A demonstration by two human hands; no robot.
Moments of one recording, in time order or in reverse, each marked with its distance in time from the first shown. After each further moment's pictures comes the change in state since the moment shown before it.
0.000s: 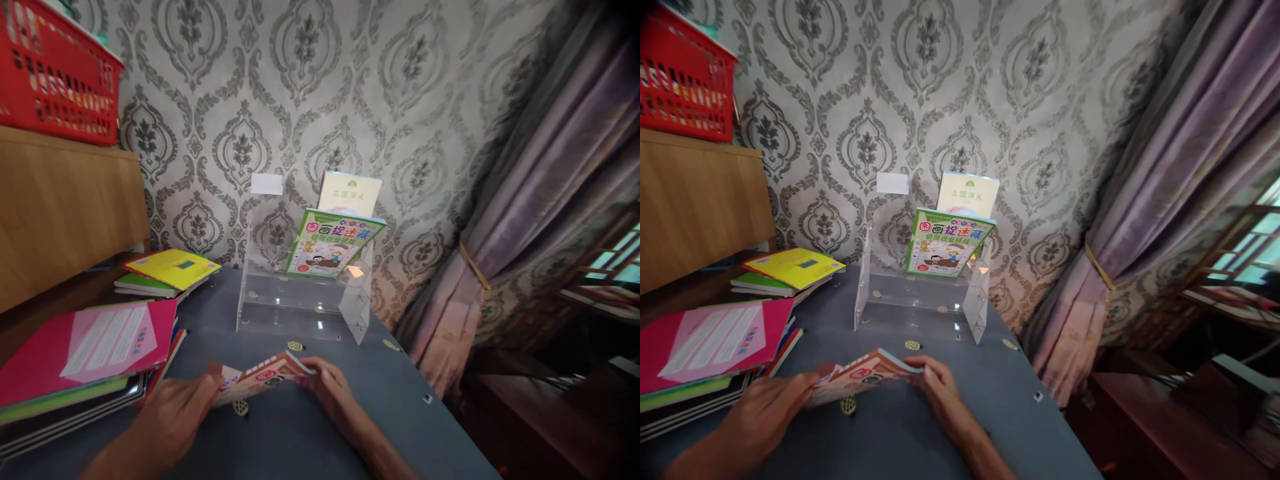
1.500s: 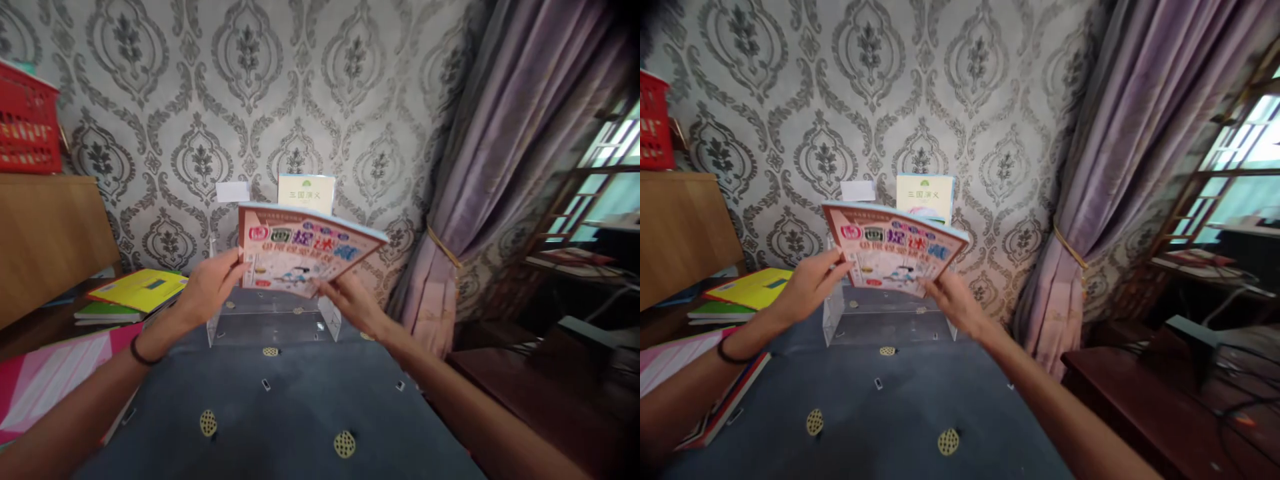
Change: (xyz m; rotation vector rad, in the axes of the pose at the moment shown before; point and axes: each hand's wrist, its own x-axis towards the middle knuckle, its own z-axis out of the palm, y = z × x) left_hand 0.226 -0.020 0.029 -0.118 -0.062 -0.133; right_hand 0.054 -0.181 -0.077 -0.861 0.140 -0.552
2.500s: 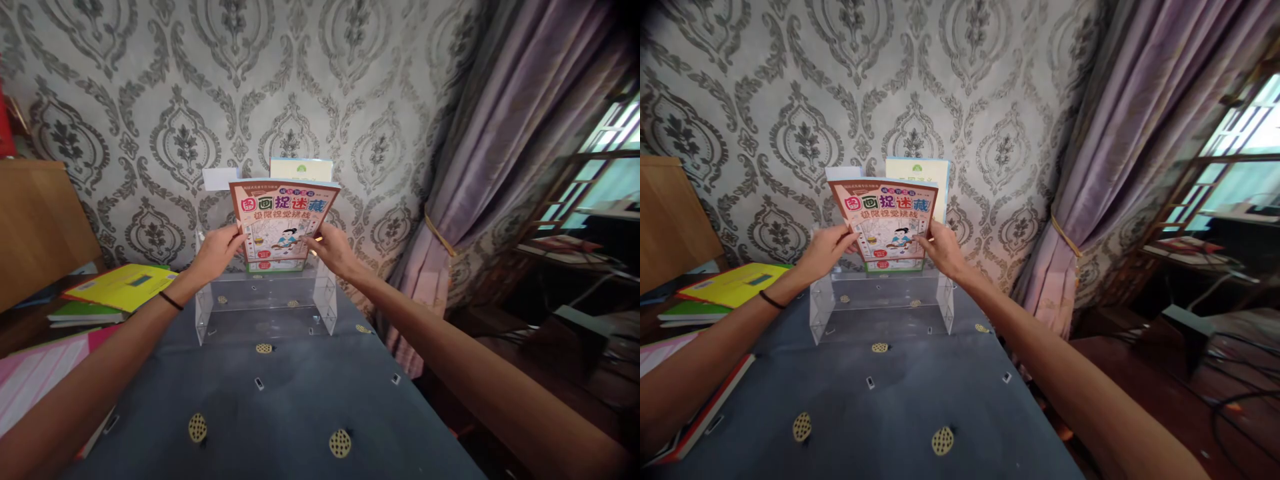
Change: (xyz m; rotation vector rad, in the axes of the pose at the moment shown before) left_hand 0.057 -0.057 0.059 -0.215 -0.069 -0.165; right_hand 0.087 0.065 -0.008 -0.304 0.137 0.006
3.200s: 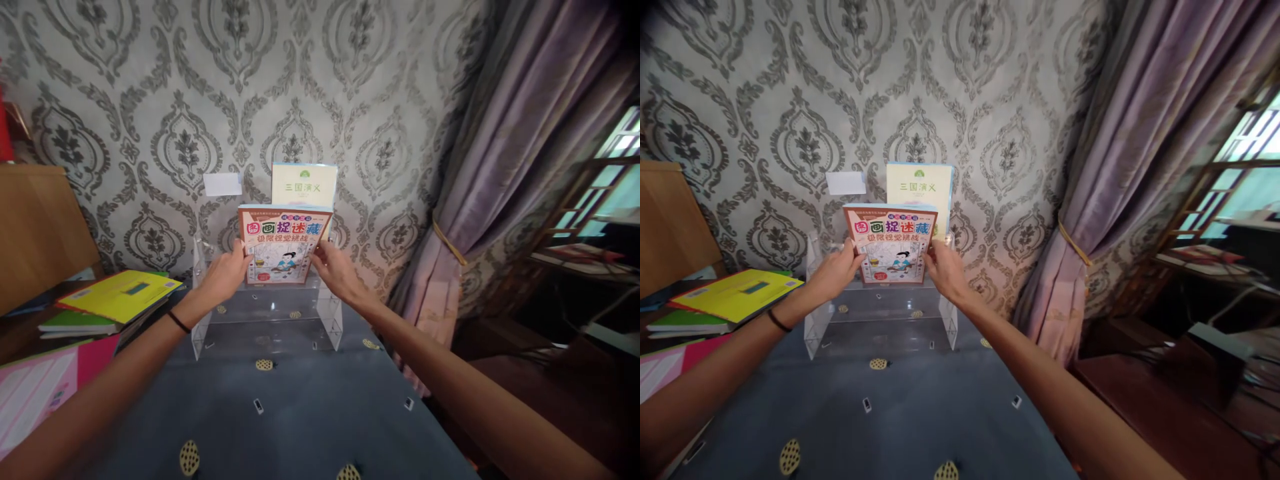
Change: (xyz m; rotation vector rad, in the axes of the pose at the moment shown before) left_hand -0.006 0.012 0.028 0.566 -0.228 -0.252; right_hand -0.019 0.014 0.017 -0.092 0.007 0.086
